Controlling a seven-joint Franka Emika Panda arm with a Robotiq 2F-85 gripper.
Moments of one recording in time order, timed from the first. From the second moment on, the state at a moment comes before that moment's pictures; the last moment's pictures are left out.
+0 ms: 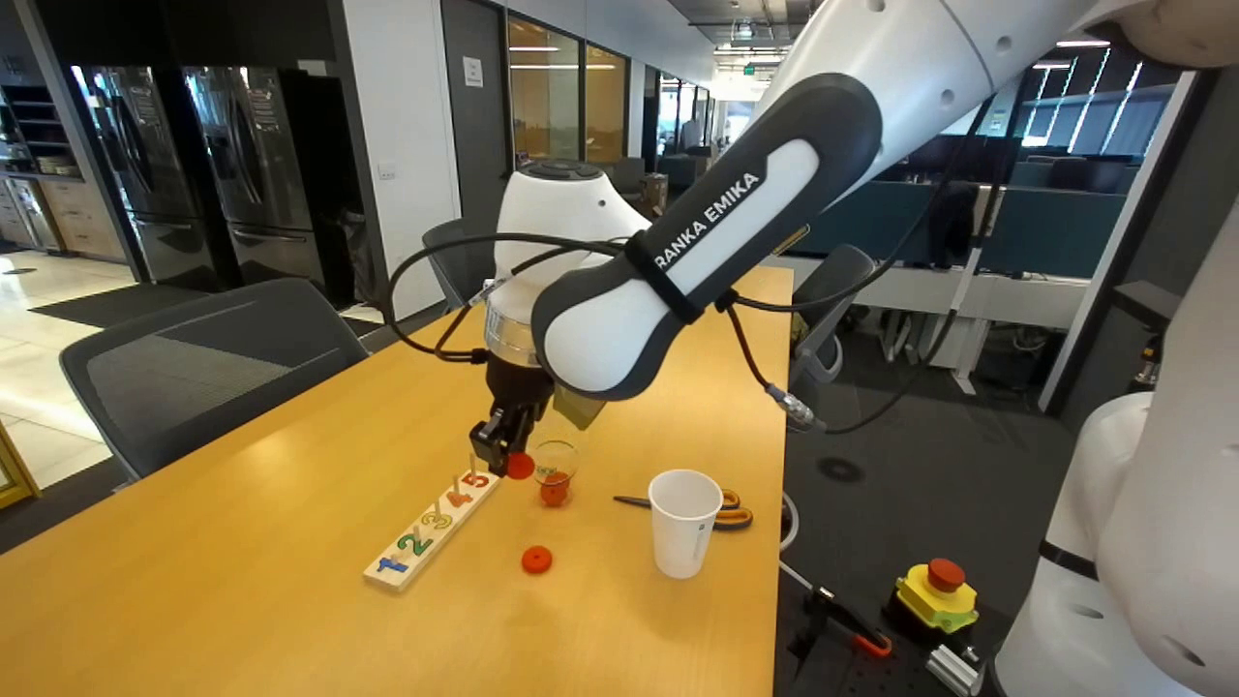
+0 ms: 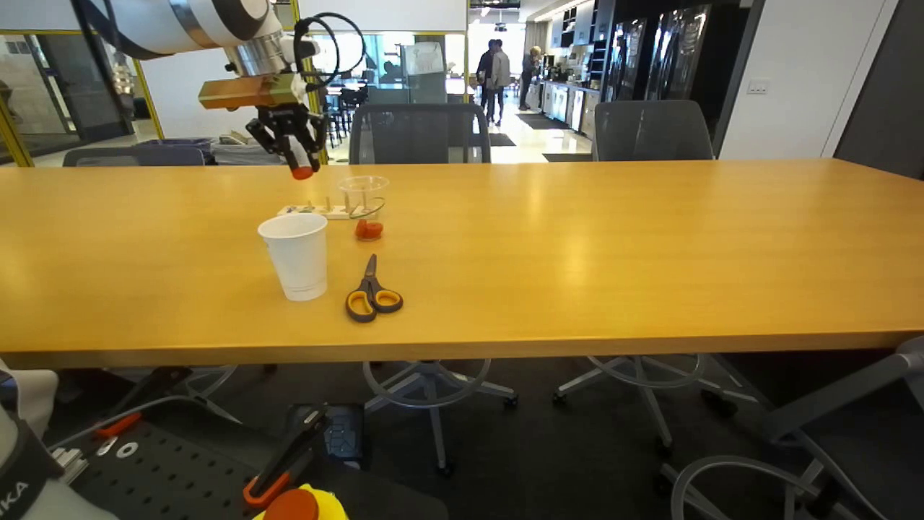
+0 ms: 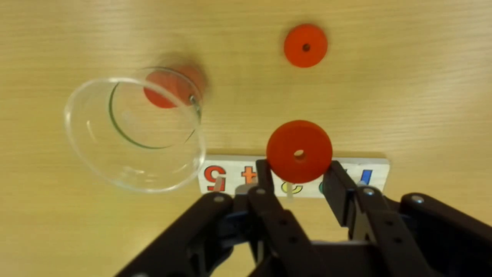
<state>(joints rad) 0.14 -0.01 0.16 -2.38 -0.18 2.66 0.08</state>
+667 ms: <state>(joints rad) 0.11 0.19 0.06 -2.10 -0.23 2.57 0.05</state>
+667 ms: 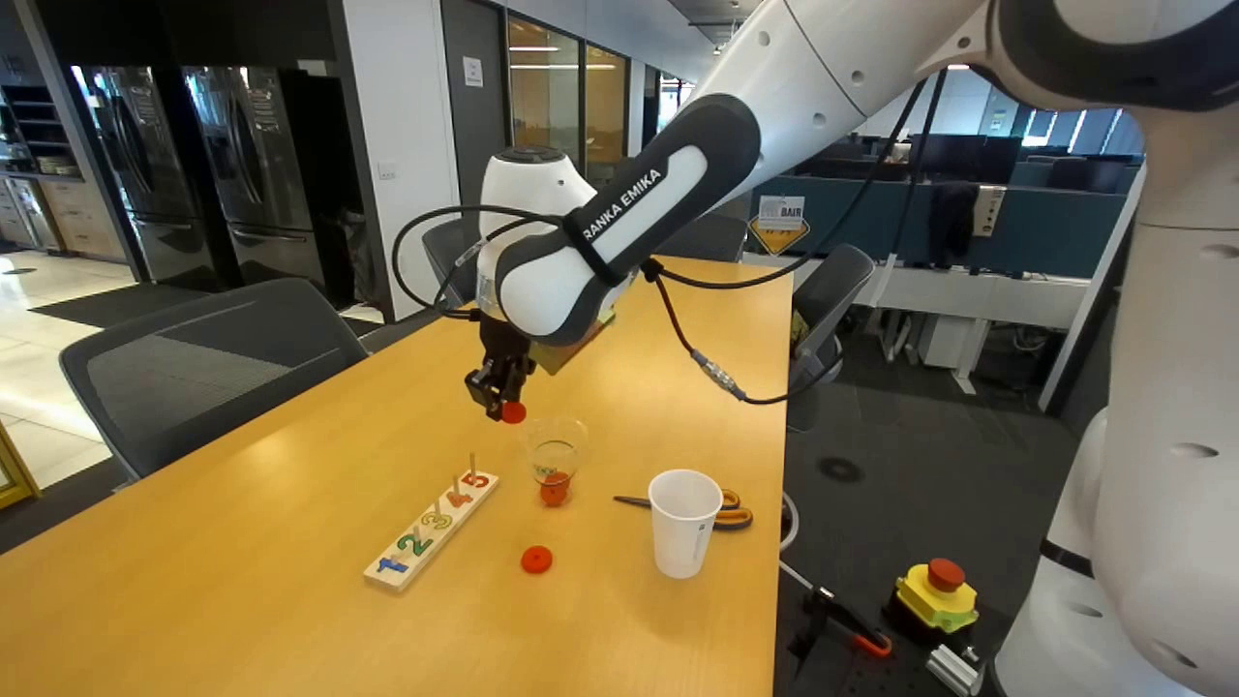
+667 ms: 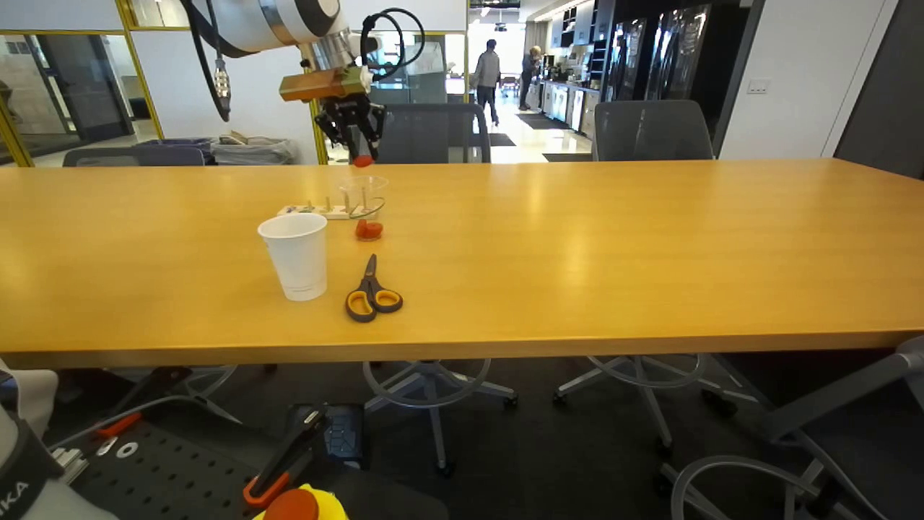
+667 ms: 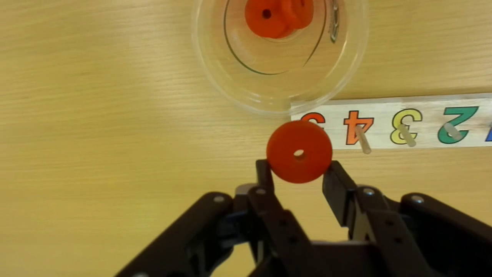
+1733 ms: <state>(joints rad) 0.11 0.25 0.04 -1.98 -0.23 2.34 0.04</state>
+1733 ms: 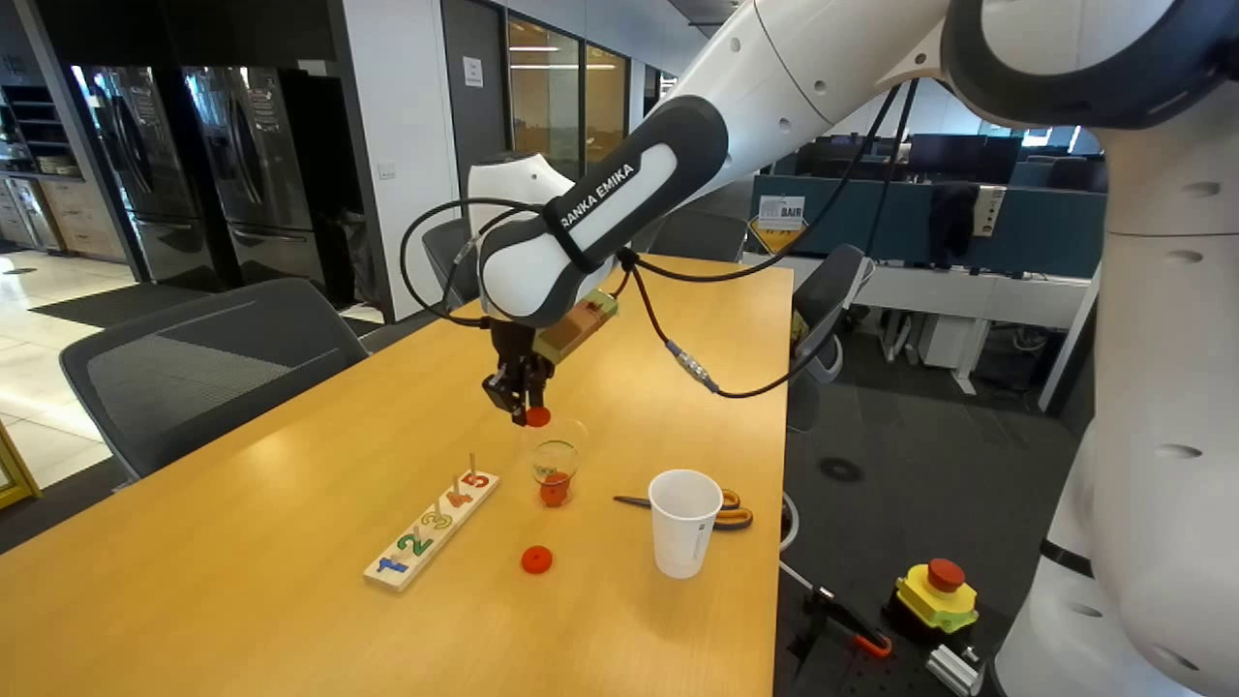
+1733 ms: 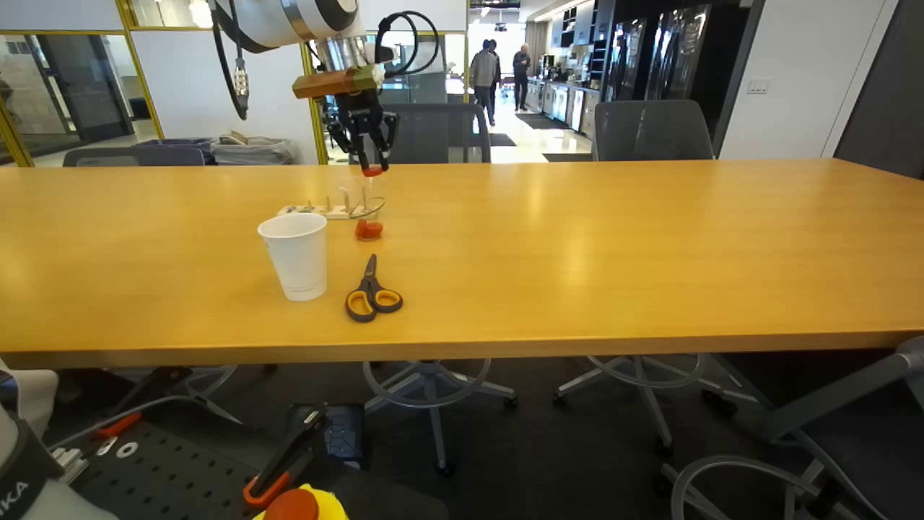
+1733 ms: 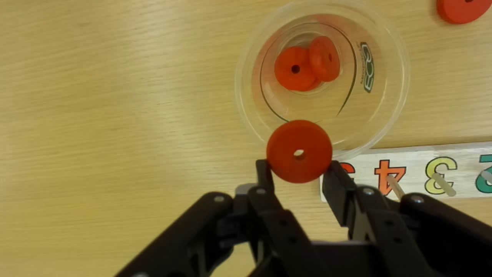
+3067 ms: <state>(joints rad) 0.15 0.15 0.11 -2.11 -0.26 2.37 -0.02</state>
